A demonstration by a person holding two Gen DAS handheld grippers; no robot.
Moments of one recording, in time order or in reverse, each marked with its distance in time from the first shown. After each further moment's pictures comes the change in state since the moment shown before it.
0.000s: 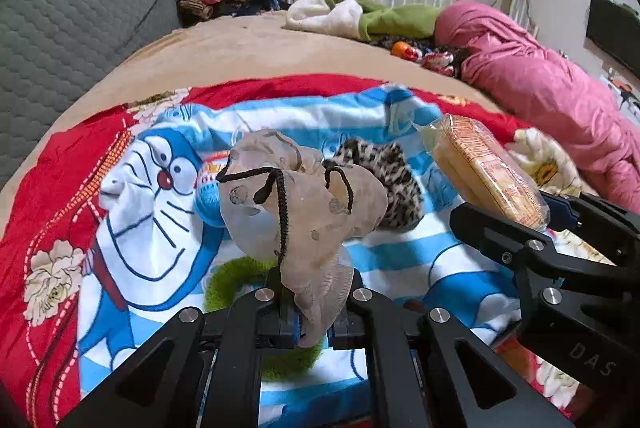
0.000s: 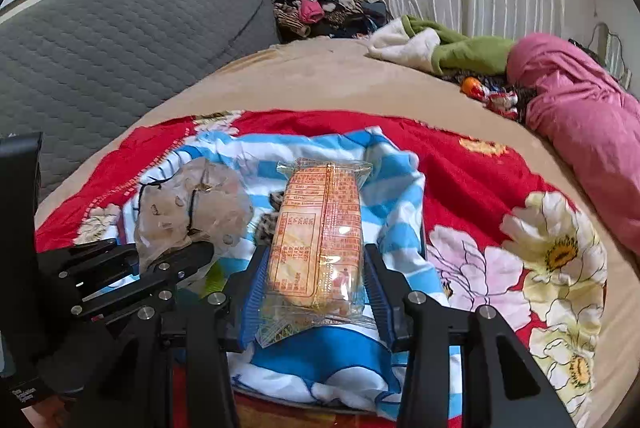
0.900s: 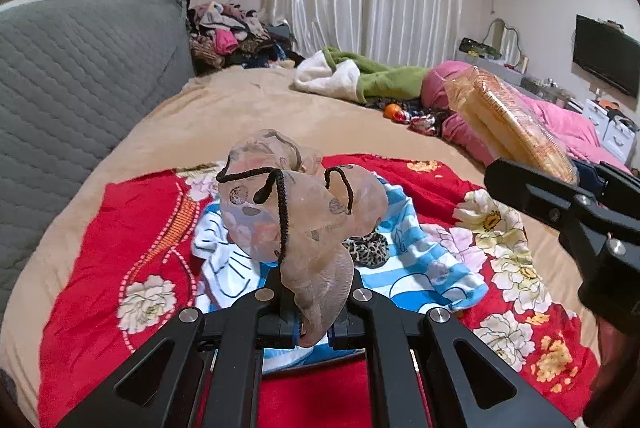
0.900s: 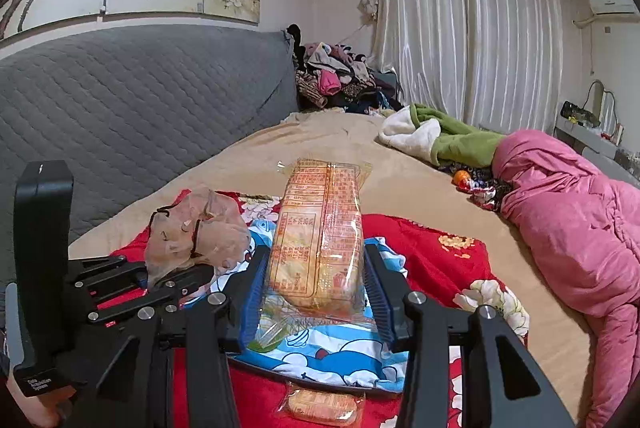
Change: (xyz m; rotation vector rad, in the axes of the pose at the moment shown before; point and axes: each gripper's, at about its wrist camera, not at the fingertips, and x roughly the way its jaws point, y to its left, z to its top) left arm -0.158 0.012 0.037 -0.001 -0.141 0.003; right arm -0.161 0.055 0.059 -0.088 -0.215 -0.002
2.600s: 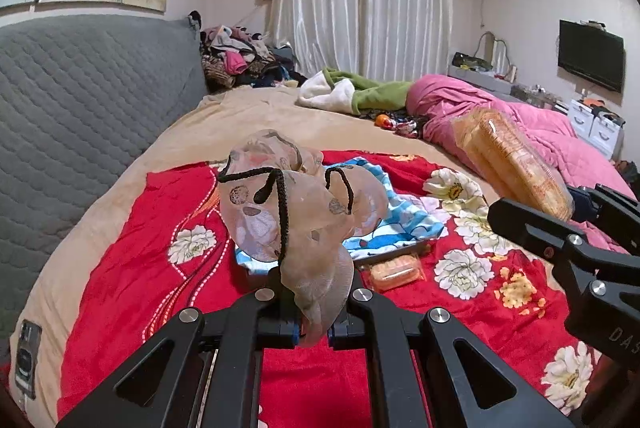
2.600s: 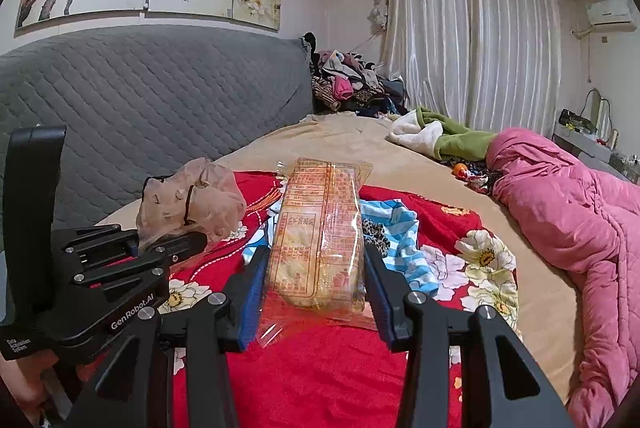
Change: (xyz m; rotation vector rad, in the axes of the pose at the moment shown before) left arm -0.164 0.006 -0.089 0.020 -0.084 0.015; right arm -0.148 0.075 -0.076 -0.031 -0.040 0.010
